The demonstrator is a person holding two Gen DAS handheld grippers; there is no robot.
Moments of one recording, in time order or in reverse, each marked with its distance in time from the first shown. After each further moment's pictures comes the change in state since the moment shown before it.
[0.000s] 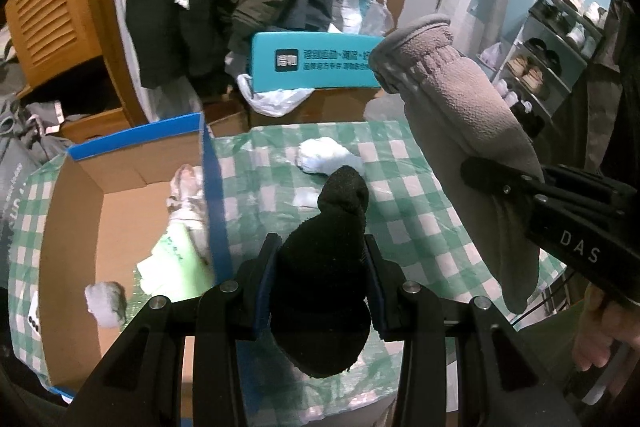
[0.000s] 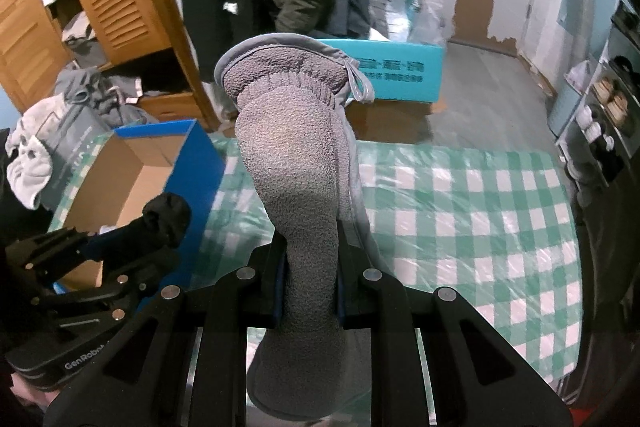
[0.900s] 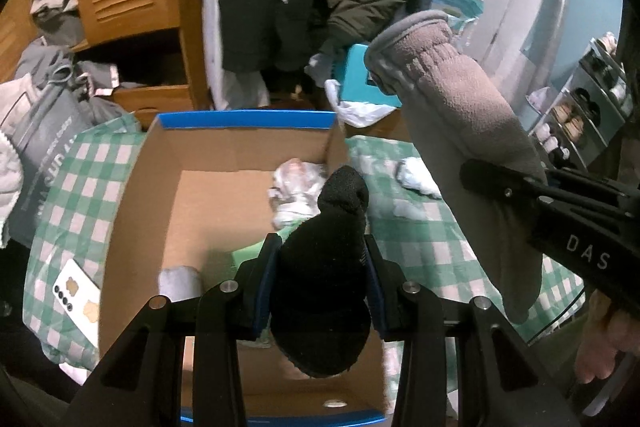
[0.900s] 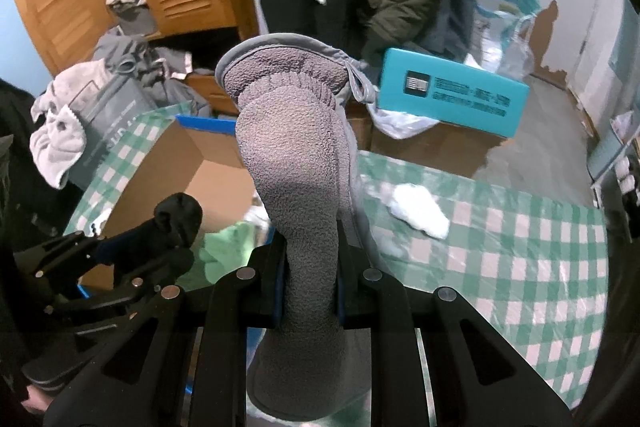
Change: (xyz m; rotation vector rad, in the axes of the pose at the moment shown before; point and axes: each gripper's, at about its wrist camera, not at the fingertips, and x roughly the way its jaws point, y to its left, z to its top) left arm -0.022 0.110 -0.014 -0.172 -0.036 0.099; right arm 0.038 0.119 0.037 -0.146 0.036 0.097
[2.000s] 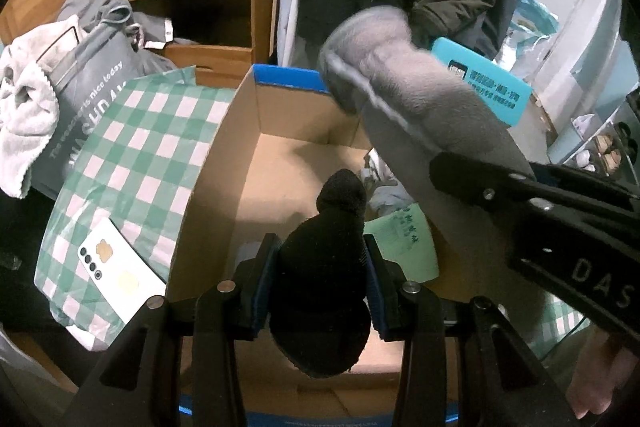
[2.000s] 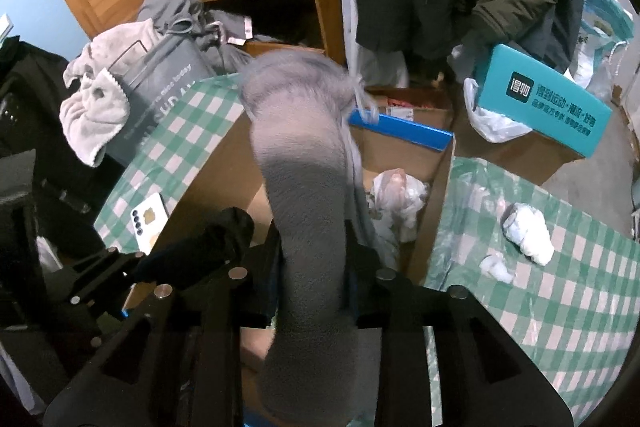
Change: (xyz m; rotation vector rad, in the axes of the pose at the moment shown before) left arm 0.016 0.078 -0.011 -0.144 0.073 0.109; right arm 0.062 0.095 0.023 -0.088 0.100 0.151
